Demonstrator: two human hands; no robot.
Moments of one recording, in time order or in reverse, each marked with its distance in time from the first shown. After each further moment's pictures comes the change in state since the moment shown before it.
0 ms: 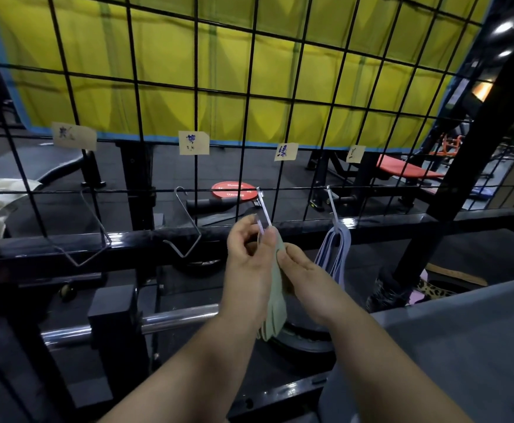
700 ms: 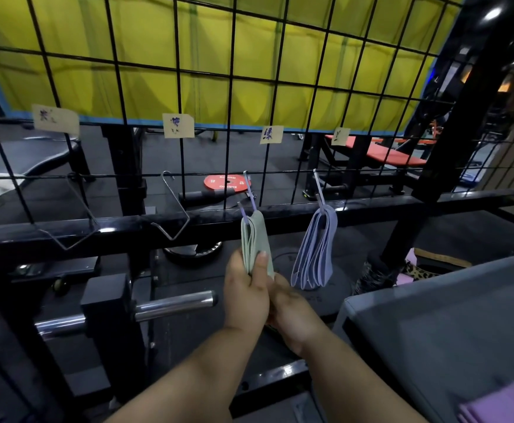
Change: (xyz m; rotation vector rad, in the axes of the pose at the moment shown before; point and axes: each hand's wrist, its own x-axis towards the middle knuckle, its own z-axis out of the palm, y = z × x) left_hand -0.019 -0.066 -0.018 0.519 0.116 0.104; right_hand -0.021 0.070 0.024 0.203 0.049 0.143
